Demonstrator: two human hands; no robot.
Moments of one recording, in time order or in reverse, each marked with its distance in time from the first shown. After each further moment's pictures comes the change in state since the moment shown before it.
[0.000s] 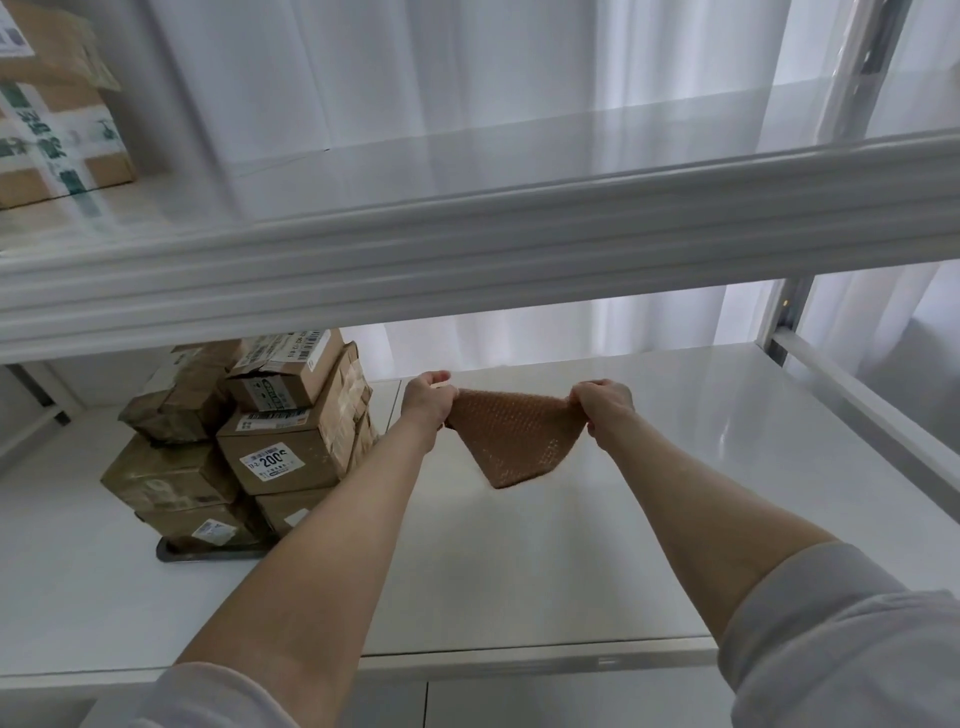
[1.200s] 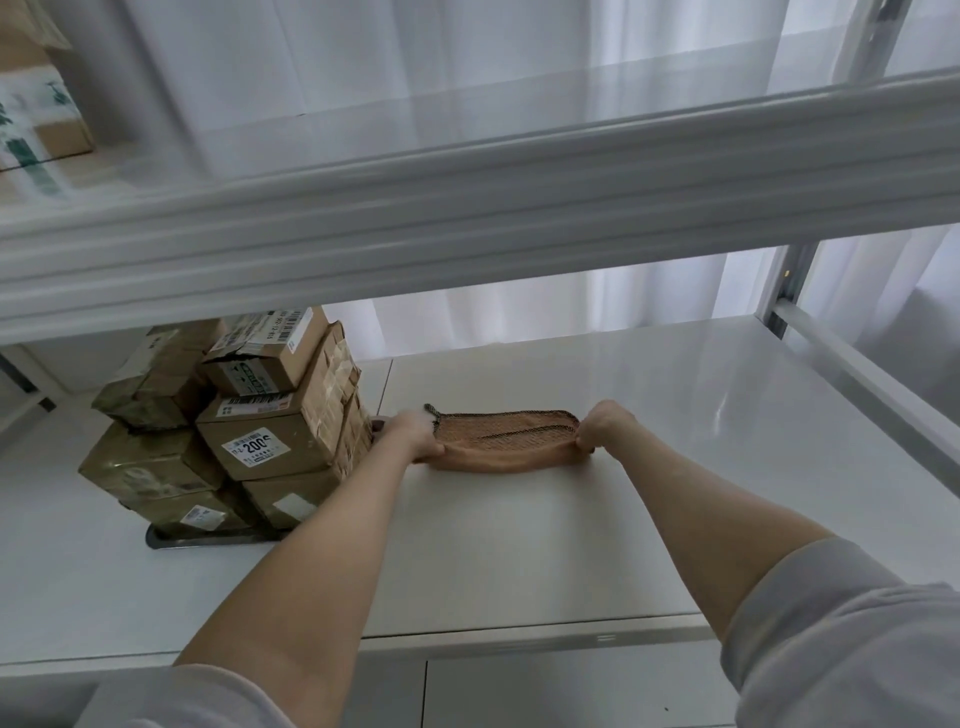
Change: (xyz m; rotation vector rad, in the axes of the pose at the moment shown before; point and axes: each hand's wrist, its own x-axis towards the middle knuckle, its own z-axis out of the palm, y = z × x) left_hand -0.010 -0.035 -0.009 1.017 -0.172 -0.078; right_hand 0.034 0.050 -0.003 -0.830 -0.090 0.039
